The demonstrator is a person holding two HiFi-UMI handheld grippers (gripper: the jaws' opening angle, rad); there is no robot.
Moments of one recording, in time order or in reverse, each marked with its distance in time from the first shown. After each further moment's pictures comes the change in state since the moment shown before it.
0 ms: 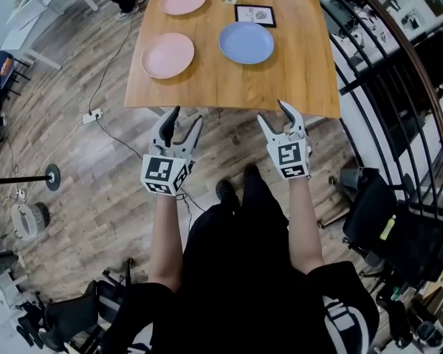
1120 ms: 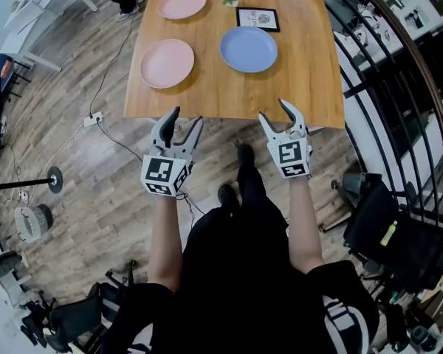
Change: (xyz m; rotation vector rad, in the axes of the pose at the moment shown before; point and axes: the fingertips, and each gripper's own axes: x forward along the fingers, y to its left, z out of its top) left arm 0.049 0.025 -0.006 0.007 0.035 0.002; right arm 0.051 -0.031 -0.005 0.026 0.010 0.007
